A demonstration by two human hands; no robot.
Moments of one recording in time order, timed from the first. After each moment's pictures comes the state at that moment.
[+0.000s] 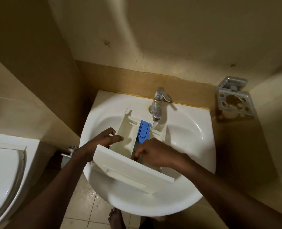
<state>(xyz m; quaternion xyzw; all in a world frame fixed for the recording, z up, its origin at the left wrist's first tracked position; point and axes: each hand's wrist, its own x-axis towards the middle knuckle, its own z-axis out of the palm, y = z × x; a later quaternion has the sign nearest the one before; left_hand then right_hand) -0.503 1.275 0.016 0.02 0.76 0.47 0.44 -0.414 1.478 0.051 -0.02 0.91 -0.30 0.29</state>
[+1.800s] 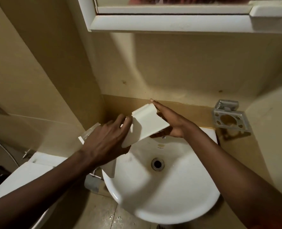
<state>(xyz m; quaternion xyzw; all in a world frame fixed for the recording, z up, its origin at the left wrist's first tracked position) -0.457 1.275 0.181 0.38 0.92 -0.03 -0.11 -0.476 1.518 0.158 0.18 0.62 -0.72 0.25</state>
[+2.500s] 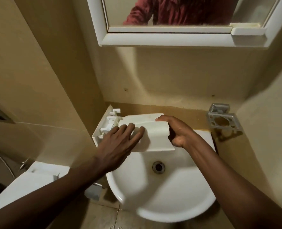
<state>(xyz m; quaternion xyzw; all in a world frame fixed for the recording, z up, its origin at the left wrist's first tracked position) -0.441 1.269 0.171 0.46 0.86 -0.07 -0.20 -0.433 1.500 0.169 0.25 0.53 -0.80 0.13</state>
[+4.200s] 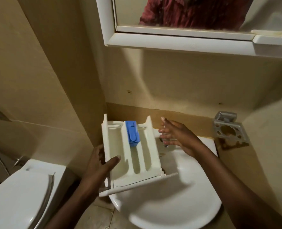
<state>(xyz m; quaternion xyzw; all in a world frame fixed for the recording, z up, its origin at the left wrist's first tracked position) -0.415 1.235 0.146 -0.05 0.76 0.64 0.12 -0.443 1.505 0.166 0.21 0.72 -0.66 0.09</state>
